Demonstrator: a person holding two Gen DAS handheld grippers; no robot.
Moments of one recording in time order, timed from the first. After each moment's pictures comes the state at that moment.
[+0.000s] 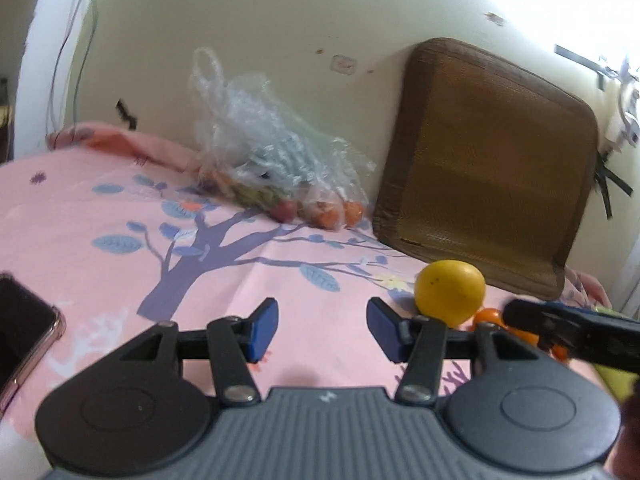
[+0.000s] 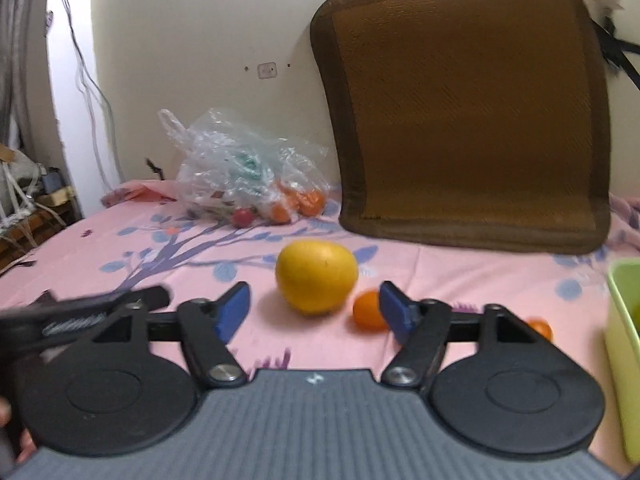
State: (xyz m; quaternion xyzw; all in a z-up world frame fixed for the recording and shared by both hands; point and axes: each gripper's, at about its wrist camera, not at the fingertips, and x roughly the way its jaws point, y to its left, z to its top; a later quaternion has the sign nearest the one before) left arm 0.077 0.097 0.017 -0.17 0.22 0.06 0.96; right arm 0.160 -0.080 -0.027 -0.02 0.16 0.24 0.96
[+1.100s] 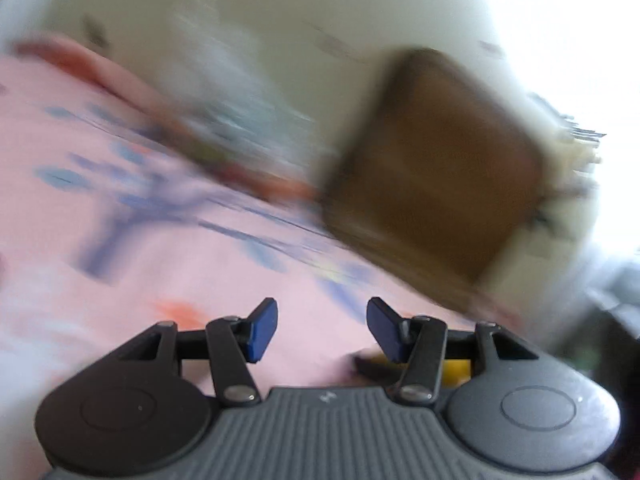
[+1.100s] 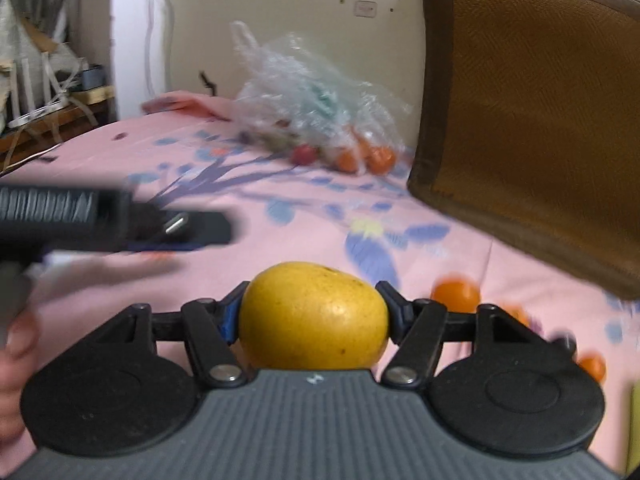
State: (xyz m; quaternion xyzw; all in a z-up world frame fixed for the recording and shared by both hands) left arm 0.081 0.120 0.009 -0.30 0.23 -0.11 0.92; right arm 0.146 -0.050 -0.051 -0.15 0.20 0.30 0.92
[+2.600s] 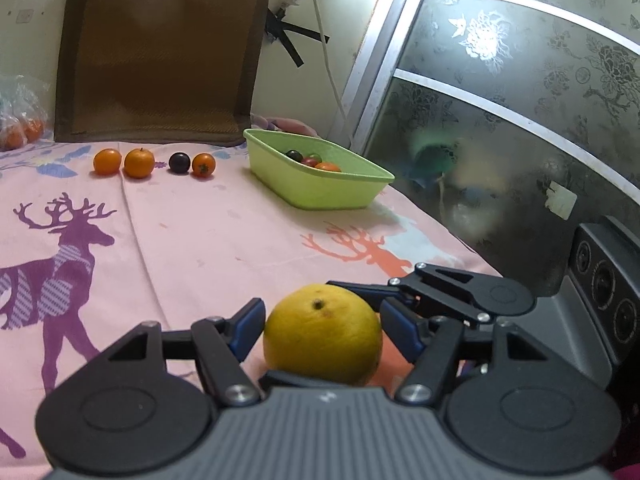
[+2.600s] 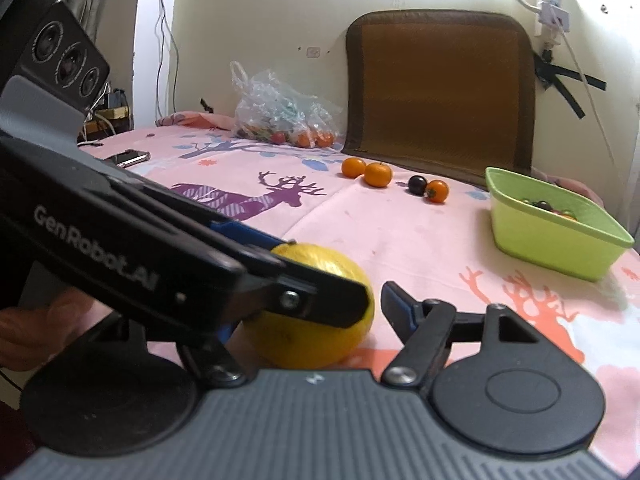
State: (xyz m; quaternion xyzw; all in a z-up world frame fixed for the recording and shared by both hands) left arm -0.044 -0.085 0.016 -0.07 0.29 -0.33 0.90; right arm -0.036 -0.213 -0.099 -0.11 0.13 0.26 0.95
